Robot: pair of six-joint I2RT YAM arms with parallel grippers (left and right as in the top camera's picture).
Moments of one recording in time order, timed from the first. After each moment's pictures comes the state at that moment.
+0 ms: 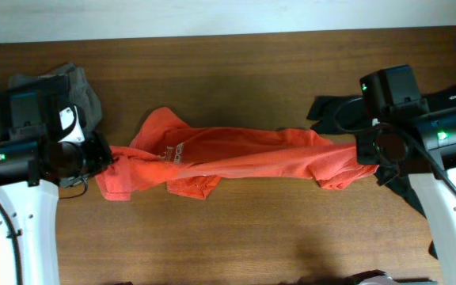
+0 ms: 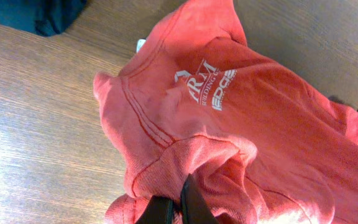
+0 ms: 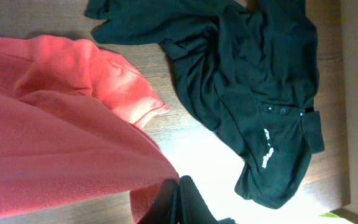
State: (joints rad) left arm 0.16 1.33 1.43 -1.31 0.21 -0.27; right arm 0.19 1.37 1.68 -1.55 0.38 0.21
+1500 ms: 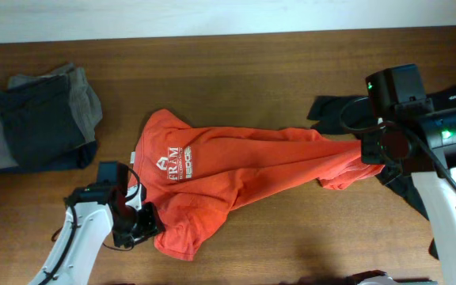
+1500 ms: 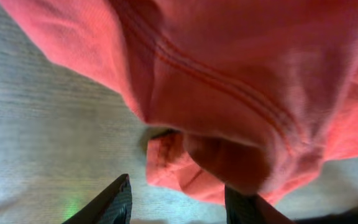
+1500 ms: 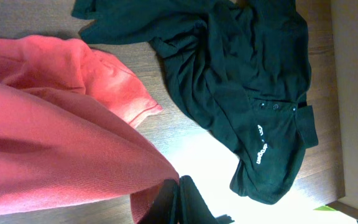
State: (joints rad) left arm 0.02 1.32 0.65 -0.96 0.29 -0.27; right arm 0.16 1.37 1.68 -1.55 0.40 0.21
